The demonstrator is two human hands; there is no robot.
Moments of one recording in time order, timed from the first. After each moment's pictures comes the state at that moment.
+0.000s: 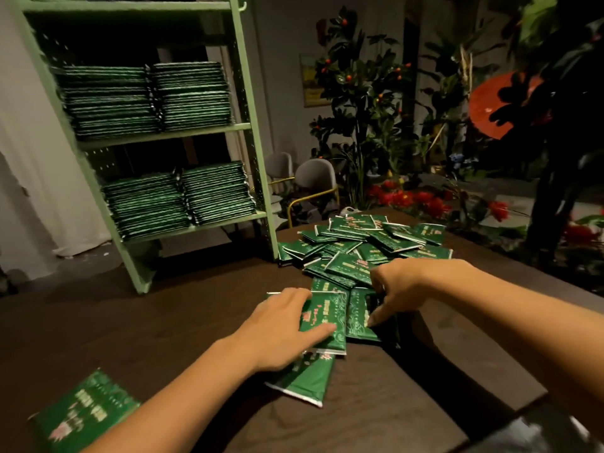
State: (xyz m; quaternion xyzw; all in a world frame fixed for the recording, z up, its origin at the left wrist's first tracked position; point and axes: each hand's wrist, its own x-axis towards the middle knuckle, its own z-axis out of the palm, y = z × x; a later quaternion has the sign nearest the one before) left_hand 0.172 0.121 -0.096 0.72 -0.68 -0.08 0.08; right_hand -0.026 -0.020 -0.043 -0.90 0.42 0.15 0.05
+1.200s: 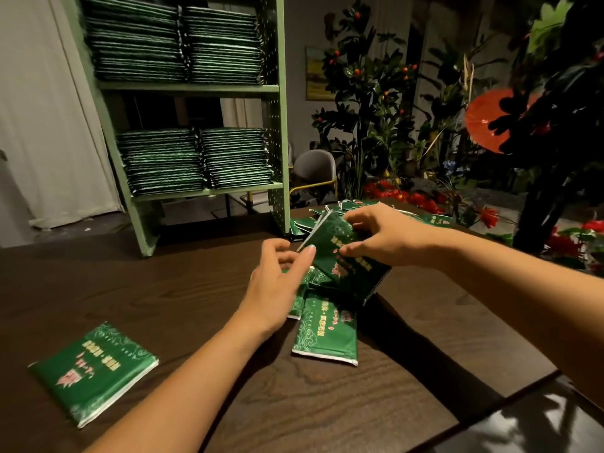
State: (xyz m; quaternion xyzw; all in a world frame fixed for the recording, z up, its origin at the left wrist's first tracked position) left_hand 0.186 0.143 -0.111 0.64 -0.51 -0.20 0.55; right_hand 0.017 0.039 -0.025 -0.88 0.31 -0.17 0.31
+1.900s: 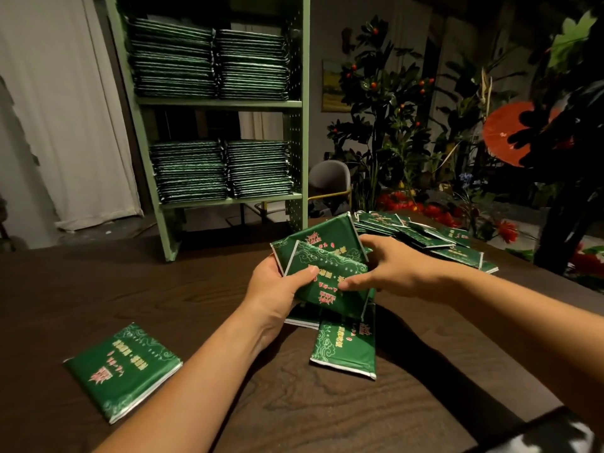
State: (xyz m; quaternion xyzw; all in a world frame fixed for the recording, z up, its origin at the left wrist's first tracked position) left_hand 0.198 0.146 -0.103 0.51 -0.33 -0.38 0.70; right_hand 0.032 0.039 -0.057 -0.82 0.31 -0.18 0.44
